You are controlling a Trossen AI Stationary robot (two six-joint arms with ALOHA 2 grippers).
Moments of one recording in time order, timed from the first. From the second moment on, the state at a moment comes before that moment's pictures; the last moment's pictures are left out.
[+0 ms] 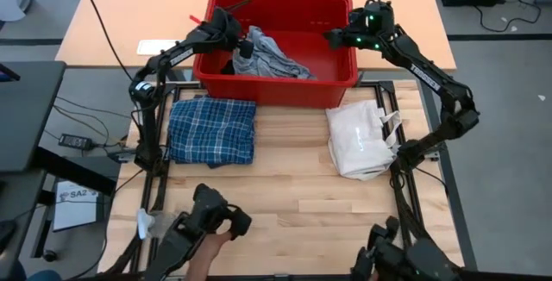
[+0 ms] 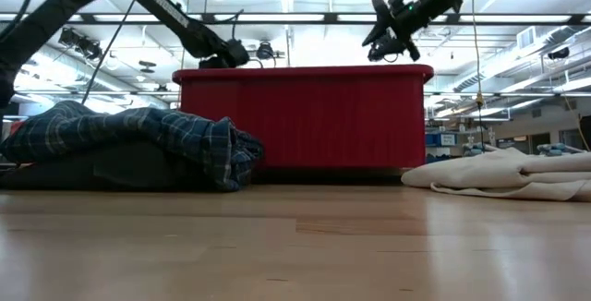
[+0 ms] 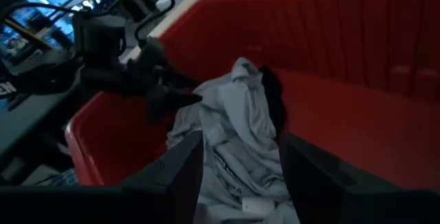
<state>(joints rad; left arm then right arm) 1.02 2.02 1.73 -0.42 0.11 -0.04 -0.98 1.48 1.43 -0.33 -0.34 0.39</state>
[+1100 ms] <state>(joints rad) 0.88 2.01 2.35 -0.63 -0.16 0.42 -0.96 1.49 1.43 -0.32 -0.51 0.56</state>
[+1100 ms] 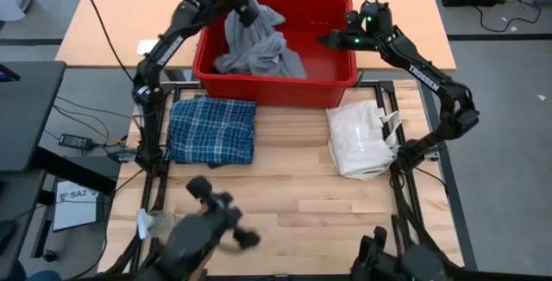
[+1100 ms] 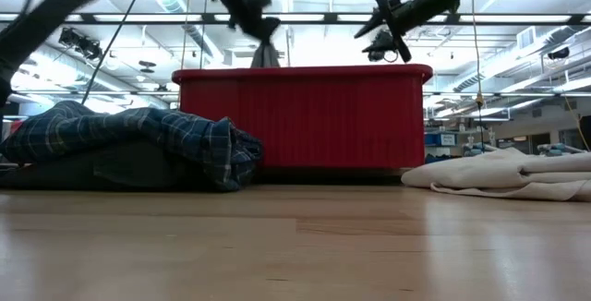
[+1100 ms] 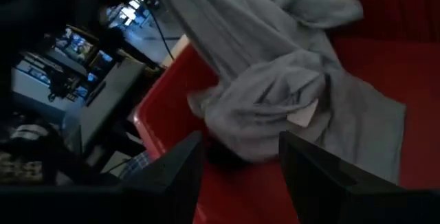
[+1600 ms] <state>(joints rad) 0.68 1.73 2.30 -0.70 0.03 0.46 -0.68 1.35 1.43 -0.26 -0.30 0.54</state>
